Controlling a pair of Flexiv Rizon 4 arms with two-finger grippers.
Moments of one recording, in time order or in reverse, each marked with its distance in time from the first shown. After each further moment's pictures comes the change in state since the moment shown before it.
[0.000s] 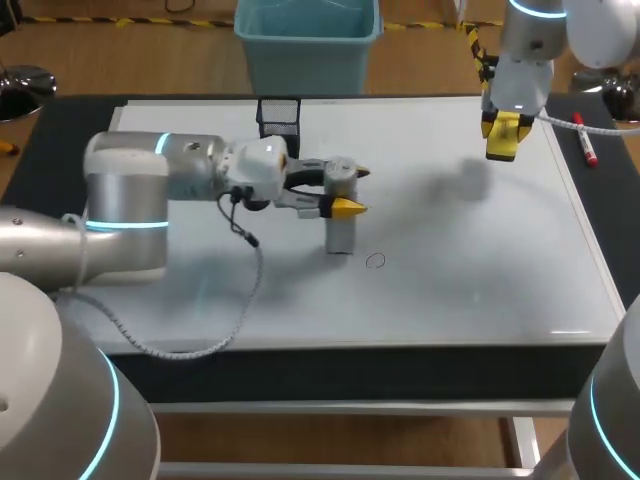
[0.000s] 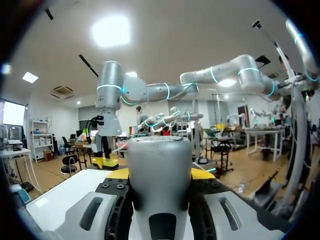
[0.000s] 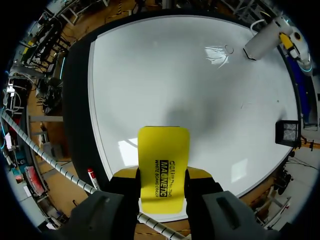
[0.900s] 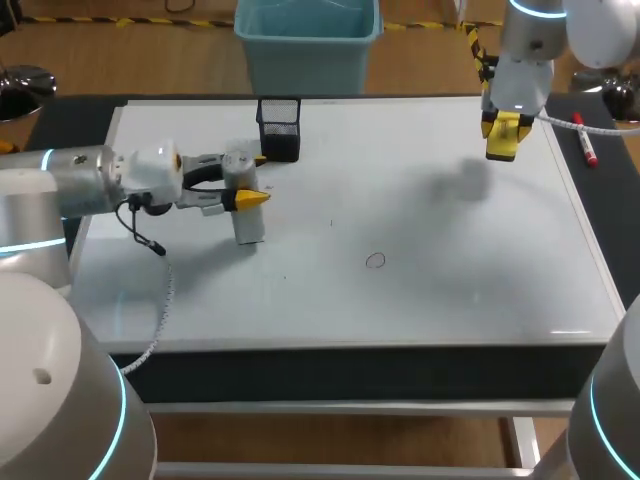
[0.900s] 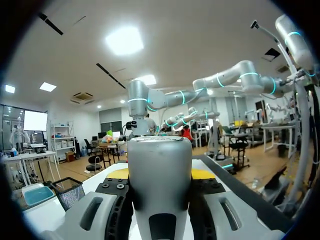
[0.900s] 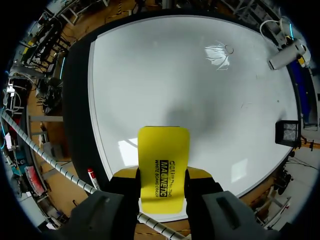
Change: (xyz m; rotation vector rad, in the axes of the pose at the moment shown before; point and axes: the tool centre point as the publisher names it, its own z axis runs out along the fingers) left arm -0.007 -0.011 -0.146 -0.005 -0.191 0.044; right arm 0.000 0.000 0.000 0.000 0.000 0.000
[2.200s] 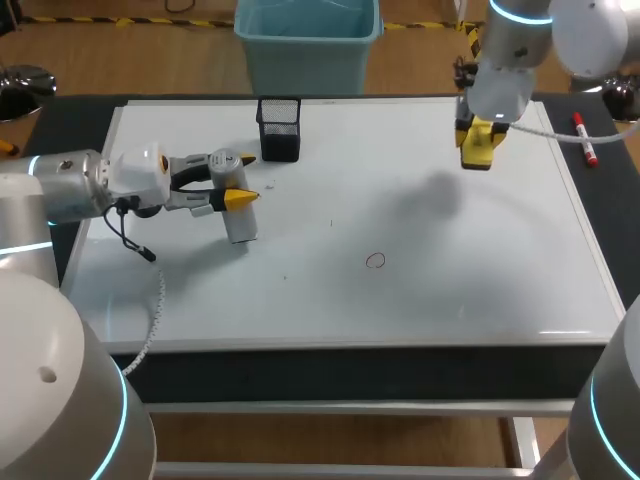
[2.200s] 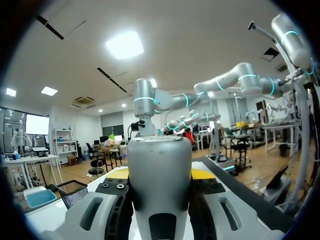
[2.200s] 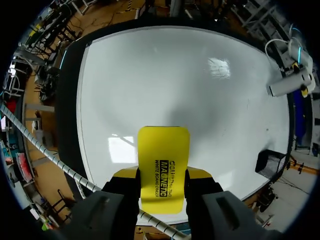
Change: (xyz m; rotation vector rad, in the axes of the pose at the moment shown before) left arm -0.001 -0.008 -0.012 0.027 -0.011 0.021; right arm -0.052 0.057 -0.013 -0.012 -0.063 -0.149
